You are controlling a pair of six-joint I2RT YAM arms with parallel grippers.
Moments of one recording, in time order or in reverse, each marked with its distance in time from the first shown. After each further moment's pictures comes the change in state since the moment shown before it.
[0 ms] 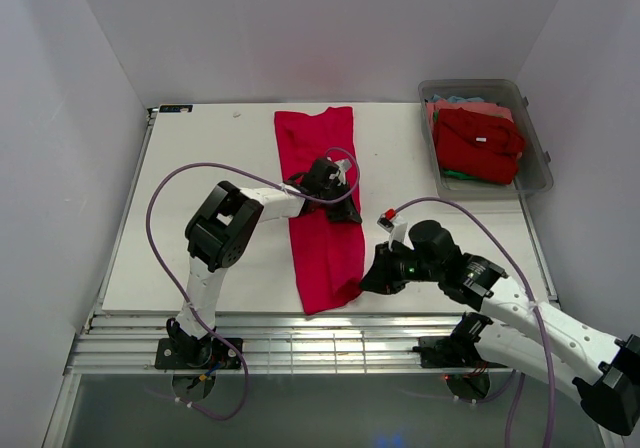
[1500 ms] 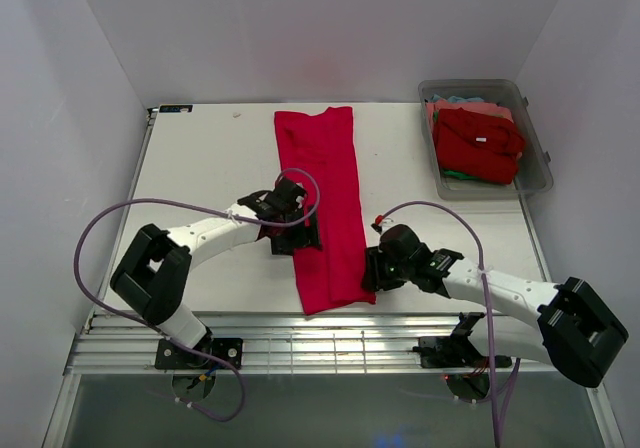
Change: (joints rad) left arm -0.005 -0.546 -0.342 -0.465 -0.294 -0.034; right arm 0.014 0.345 -0.056 0.107 0.306 -0.019
